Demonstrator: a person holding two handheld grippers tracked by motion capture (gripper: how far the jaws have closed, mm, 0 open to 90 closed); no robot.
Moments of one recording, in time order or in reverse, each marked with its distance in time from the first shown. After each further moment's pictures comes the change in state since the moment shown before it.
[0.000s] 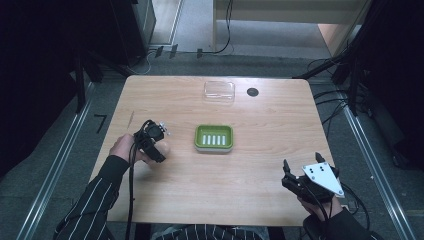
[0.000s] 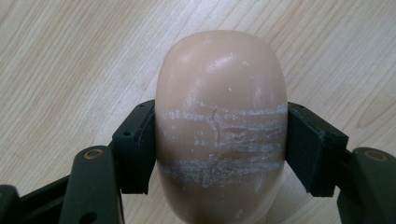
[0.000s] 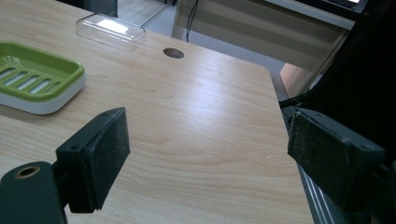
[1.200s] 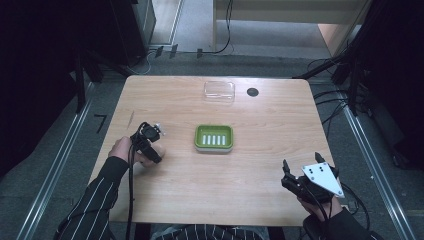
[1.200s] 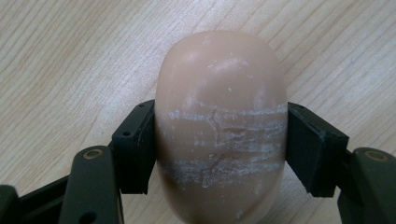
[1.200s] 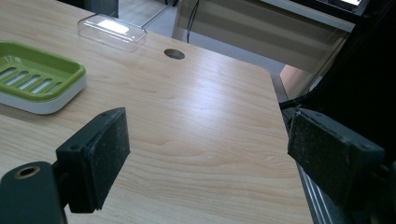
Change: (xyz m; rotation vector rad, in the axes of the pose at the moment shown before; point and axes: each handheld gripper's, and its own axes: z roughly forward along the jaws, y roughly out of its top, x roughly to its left) left arm 0.018 -0.014 0.024 0.036 0.005 -0.104; right arm 0.001 0.000 0.000 -0.005 0.001 -0.002
